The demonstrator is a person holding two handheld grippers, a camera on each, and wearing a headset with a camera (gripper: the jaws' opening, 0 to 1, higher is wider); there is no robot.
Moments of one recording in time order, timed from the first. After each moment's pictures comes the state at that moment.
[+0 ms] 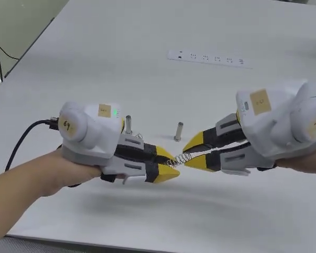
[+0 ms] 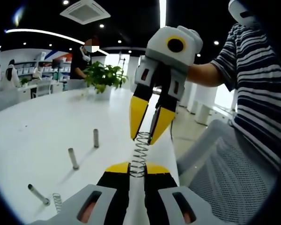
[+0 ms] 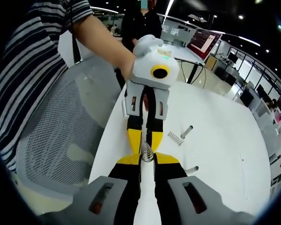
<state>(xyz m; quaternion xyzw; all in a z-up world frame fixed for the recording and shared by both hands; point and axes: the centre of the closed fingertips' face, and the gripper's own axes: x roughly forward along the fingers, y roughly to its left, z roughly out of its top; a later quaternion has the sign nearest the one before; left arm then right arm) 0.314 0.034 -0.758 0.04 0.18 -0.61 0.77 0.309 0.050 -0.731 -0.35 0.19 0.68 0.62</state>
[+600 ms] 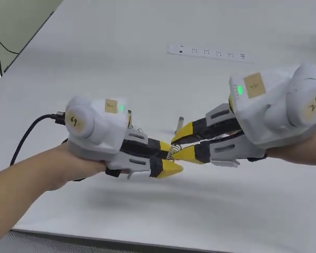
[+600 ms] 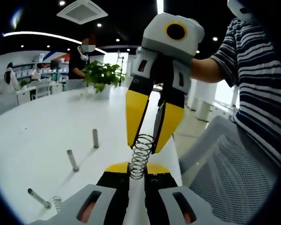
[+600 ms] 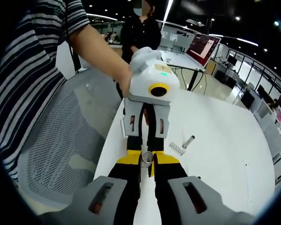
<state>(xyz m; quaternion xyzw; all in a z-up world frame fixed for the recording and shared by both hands) 0.314 0.027 -0.762 0.06 0.18 -0.62 0.77 0.304 0.069 -0.725 -0.32 0.18 0.69 0.63</state>
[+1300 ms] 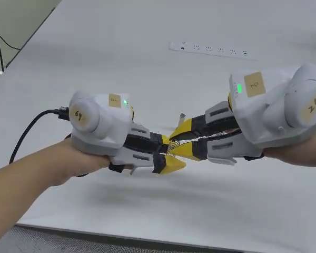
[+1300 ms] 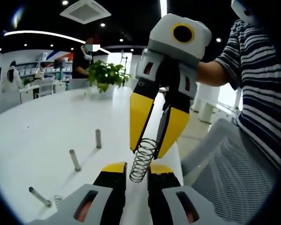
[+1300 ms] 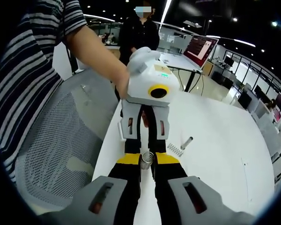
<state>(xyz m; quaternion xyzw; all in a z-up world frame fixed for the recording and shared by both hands) 0.321 0.028 -0.761 0.05 0.18 -0.60 0.78 0.305 0.072 -0.724 -0.32 0.17 0.68 0.64</state>
